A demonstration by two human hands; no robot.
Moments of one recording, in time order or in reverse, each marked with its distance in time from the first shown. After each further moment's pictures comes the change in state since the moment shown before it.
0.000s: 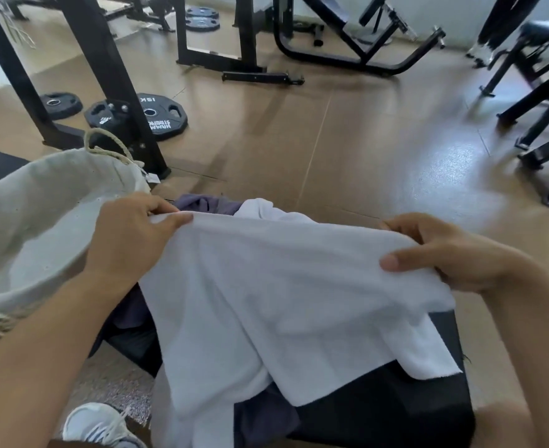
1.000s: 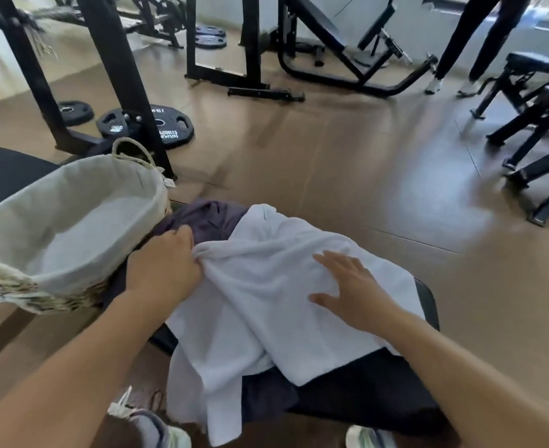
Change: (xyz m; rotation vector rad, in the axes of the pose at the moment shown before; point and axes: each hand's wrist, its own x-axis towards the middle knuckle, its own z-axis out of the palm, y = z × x) left_hand -0.046 0.005 0.005 0.510 -0.313 -0.088; right_hand 0.050 0.085 0.075 -0.937 0.409 0.080
